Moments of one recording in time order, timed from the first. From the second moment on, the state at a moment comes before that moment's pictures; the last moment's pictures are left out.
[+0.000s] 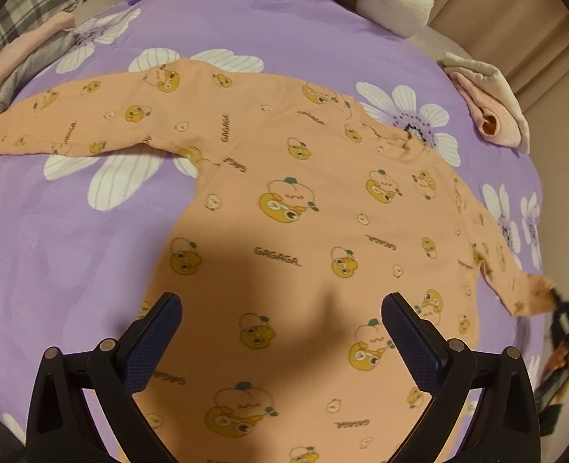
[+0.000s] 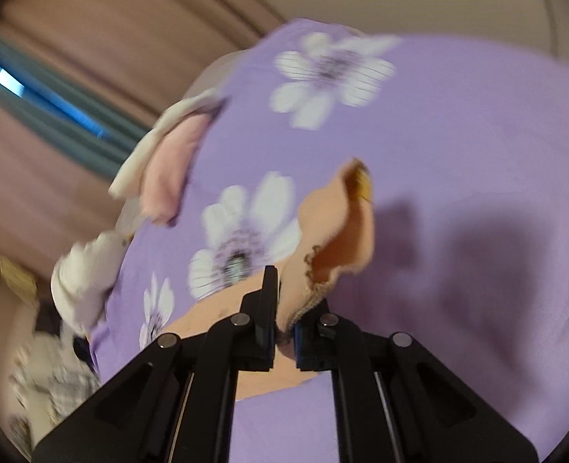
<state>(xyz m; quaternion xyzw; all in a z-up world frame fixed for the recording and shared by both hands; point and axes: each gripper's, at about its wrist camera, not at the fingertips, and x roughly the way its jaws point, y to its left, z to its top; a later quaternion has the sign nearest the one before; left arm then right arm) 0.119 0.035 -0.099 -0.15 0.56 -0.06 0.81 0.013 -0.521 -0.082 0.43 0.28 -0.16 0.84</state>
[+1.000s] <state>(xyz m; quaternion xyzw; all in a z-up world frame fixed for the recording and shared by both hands) 0.127 0.108 -0.070 -0.21 0.52 -0.10 0.82 0.183 -0.183 -0.007 0.15 0.38 0.08 0.91</state>
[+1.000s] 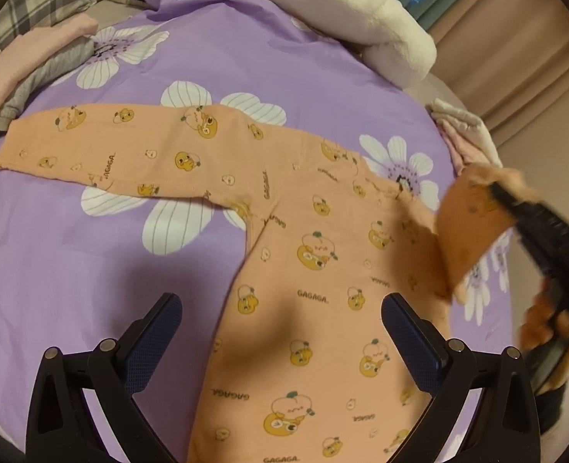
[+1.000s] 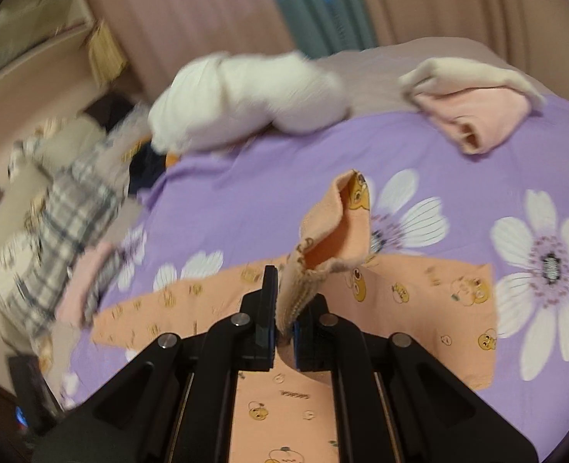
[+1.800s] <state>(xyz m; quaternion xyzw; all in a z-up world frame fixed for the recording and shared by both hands) 0.178 0.108 -0.091 -0.30 0.53 -0.19 0.77 0.190 -0.081 -0.114 0.06 0.46 0.19 0.86</state>
